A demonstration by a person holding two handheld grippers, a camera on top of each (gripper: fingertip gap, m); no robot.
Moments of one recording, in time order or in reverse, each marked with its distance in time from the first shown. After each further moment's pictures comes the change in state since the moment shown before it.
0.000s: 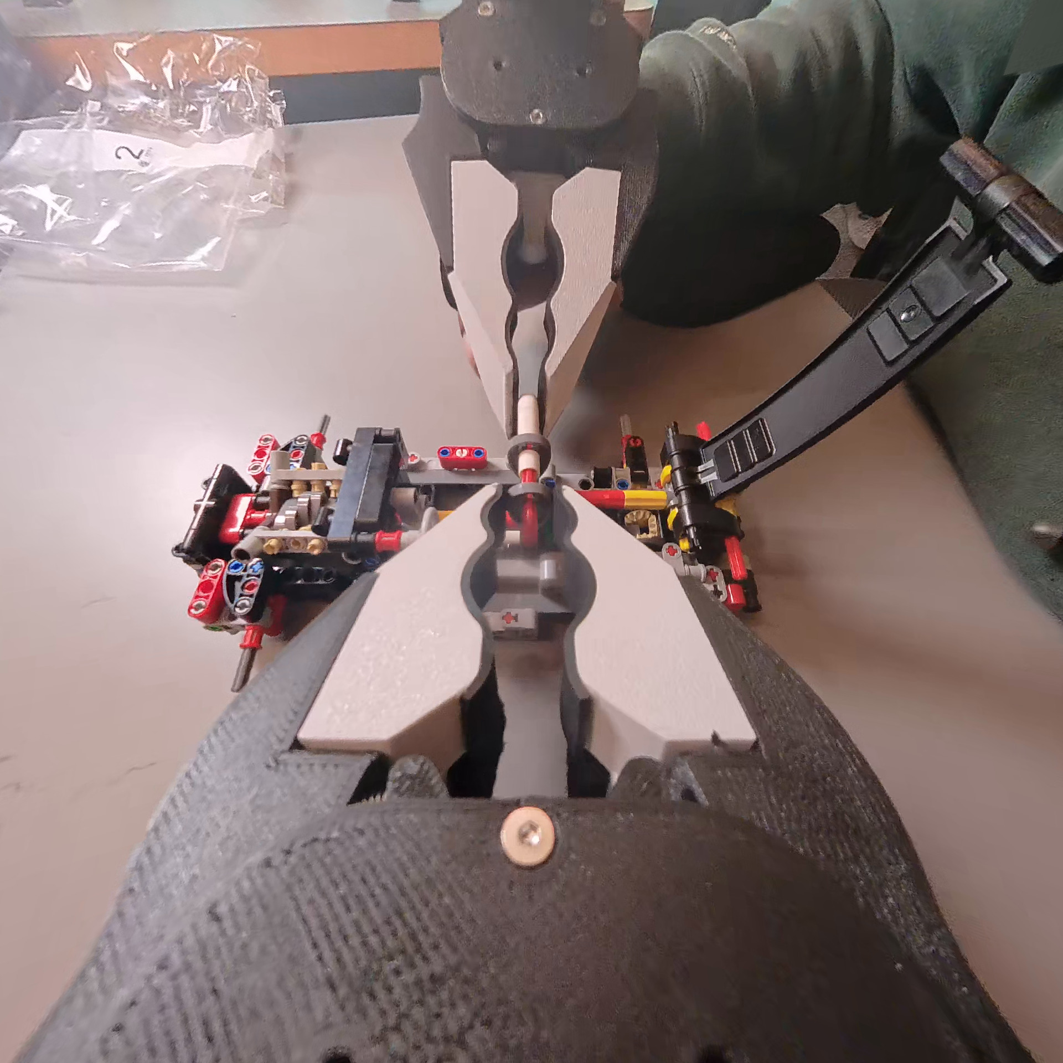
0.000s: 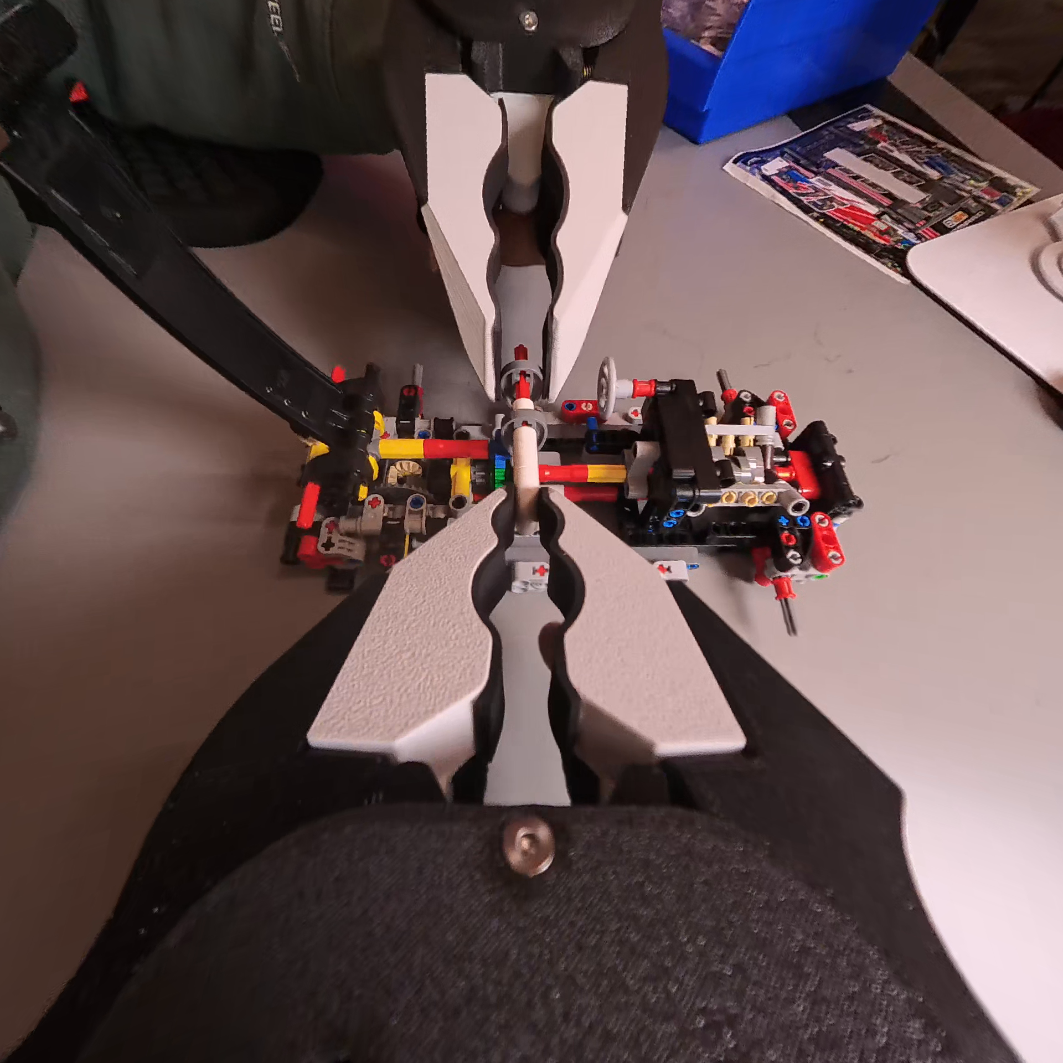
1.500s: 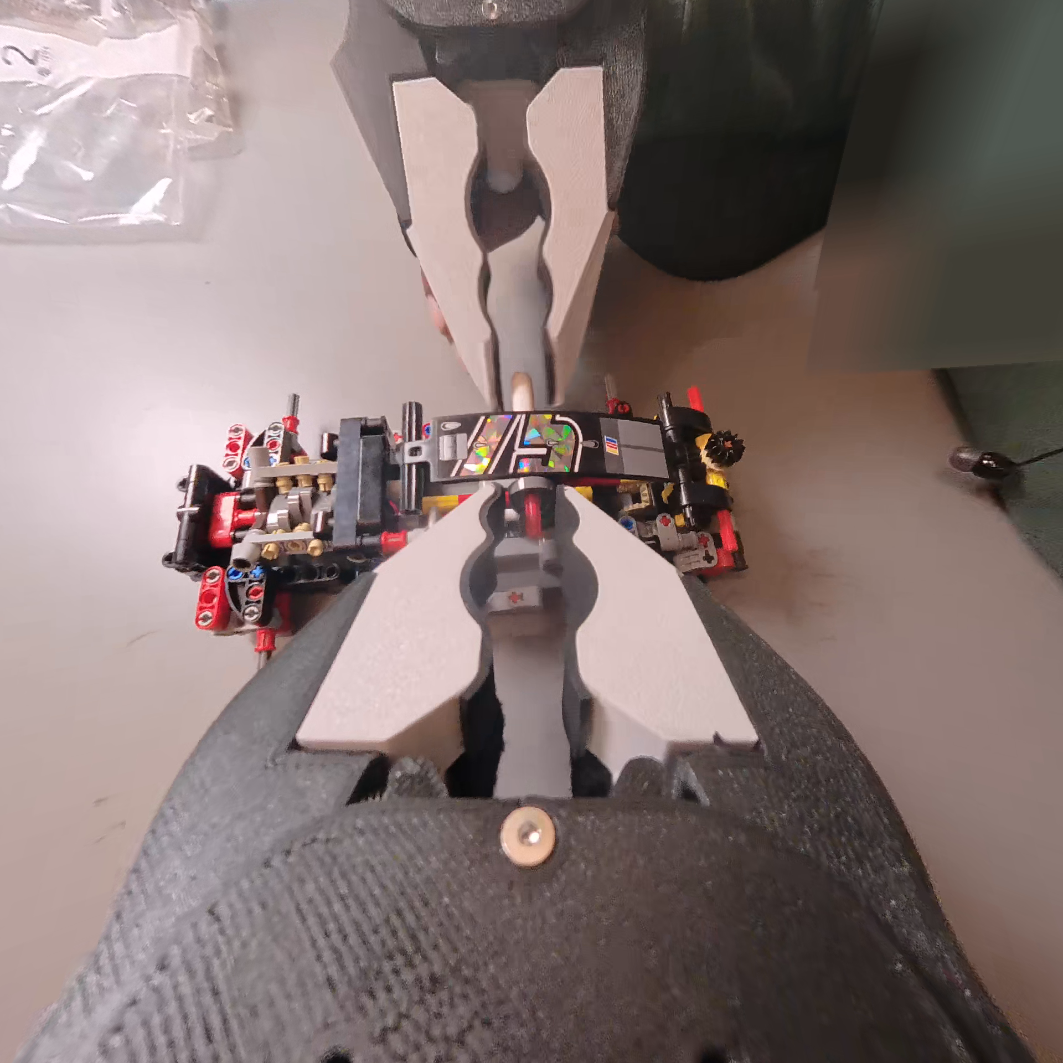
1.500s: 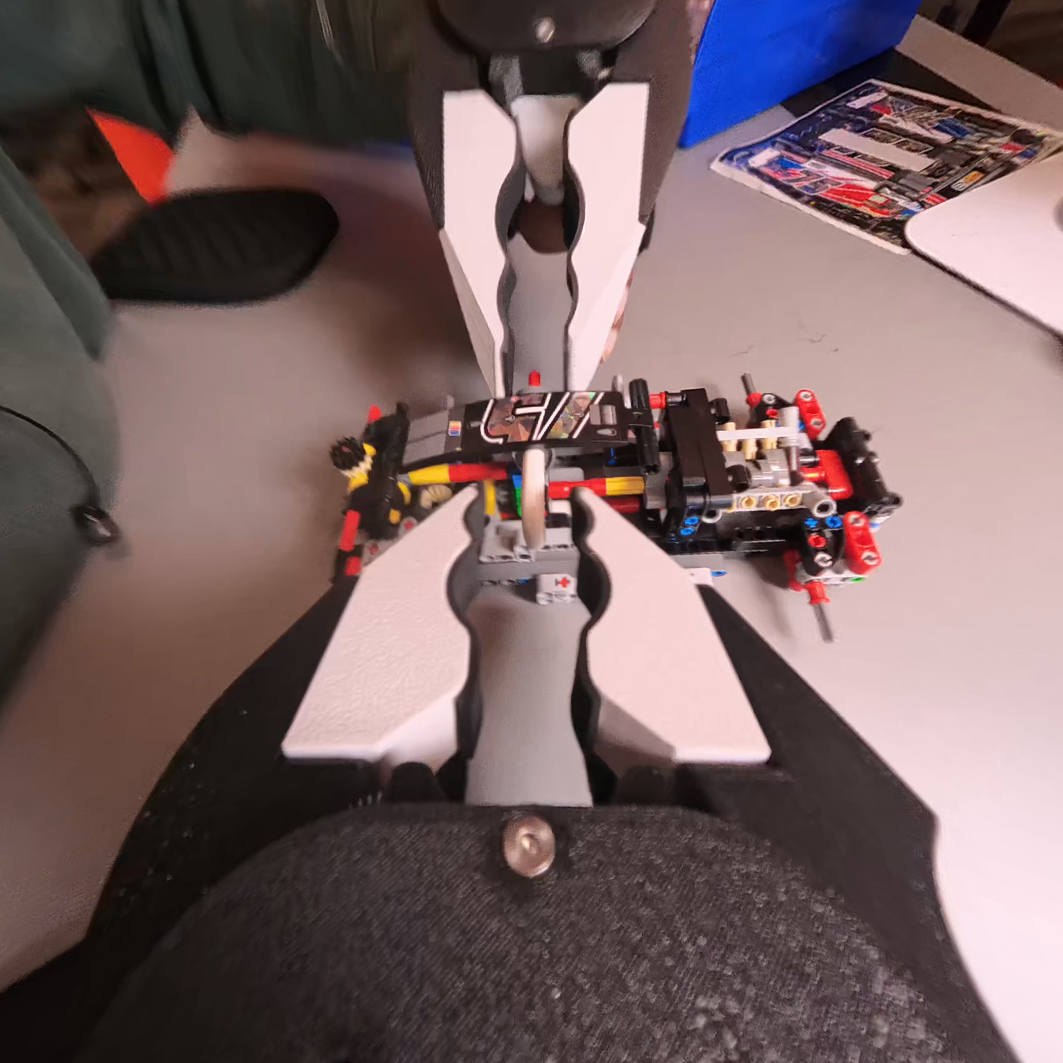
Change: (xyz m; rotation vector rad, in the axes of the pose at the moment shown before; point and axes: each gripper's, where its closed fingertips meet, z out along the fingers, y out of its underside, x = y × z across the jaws) left arm -0.027 -0.003 0.008 -0.154 0.082 0.013; right arm 0.023 -0.003 -0.016 0.045 -0.097 0.124
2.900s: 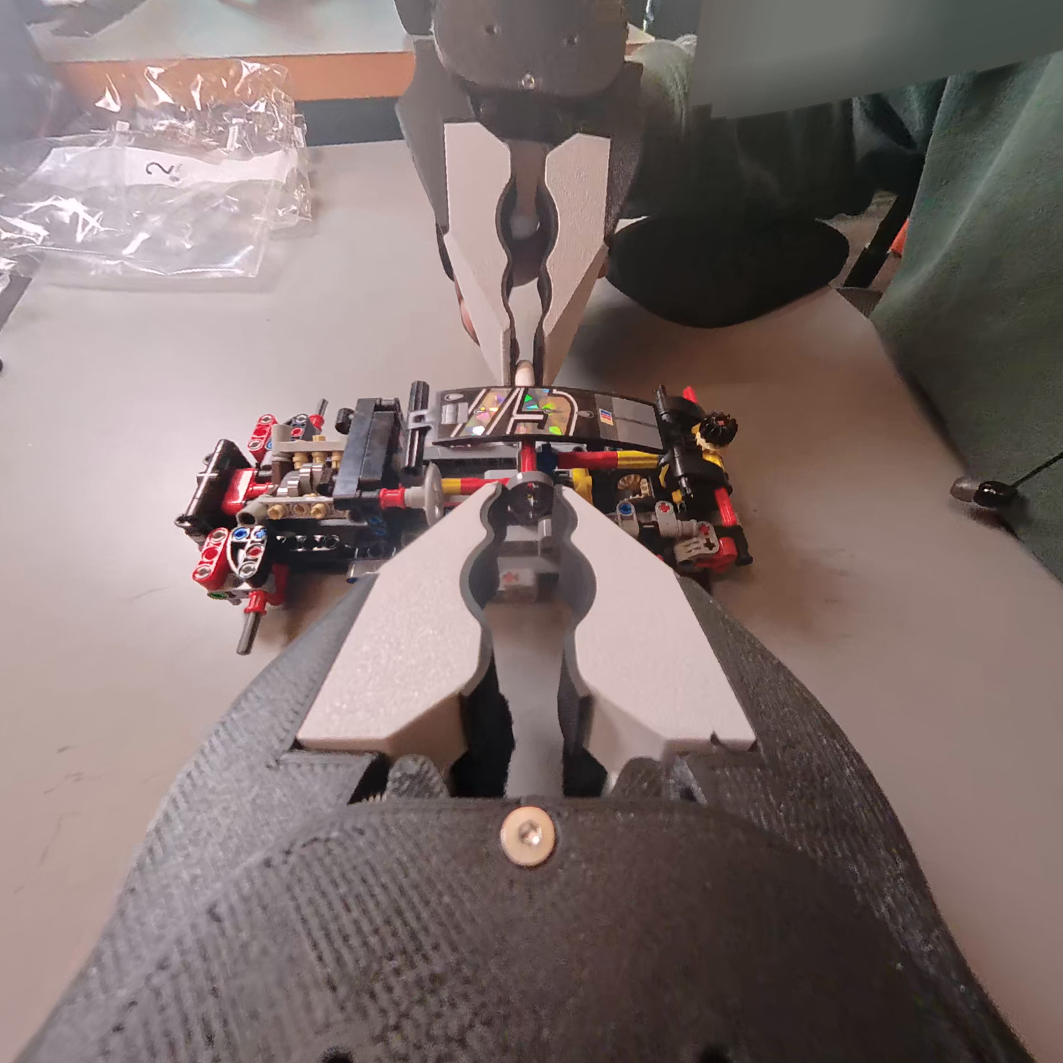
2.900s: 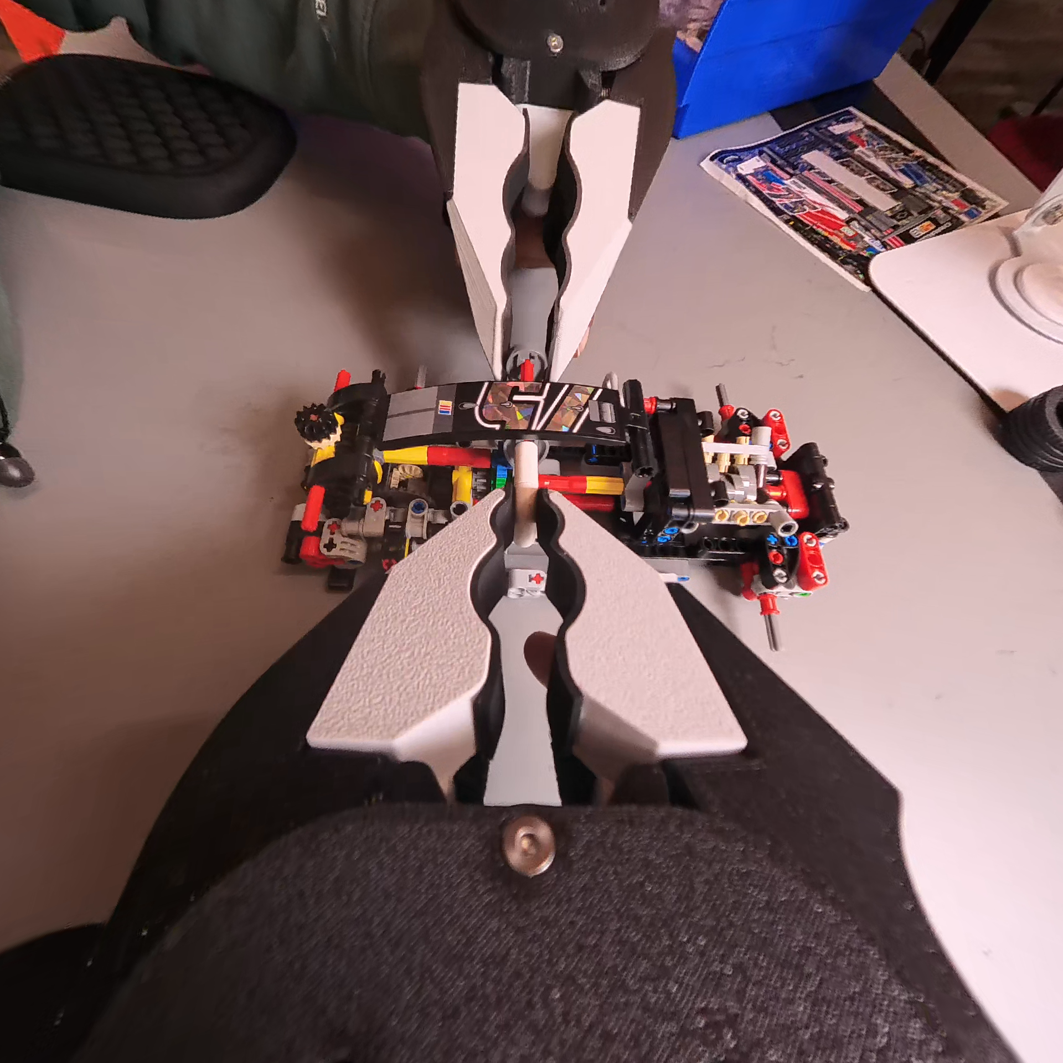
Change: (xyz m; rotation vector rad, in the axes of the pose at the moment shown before) left arm 0.003 0.012 -0.013 0.199 -0.051 -0.002; right arm 0.003 0.003 0.008 -0.076 0.088 -0.168
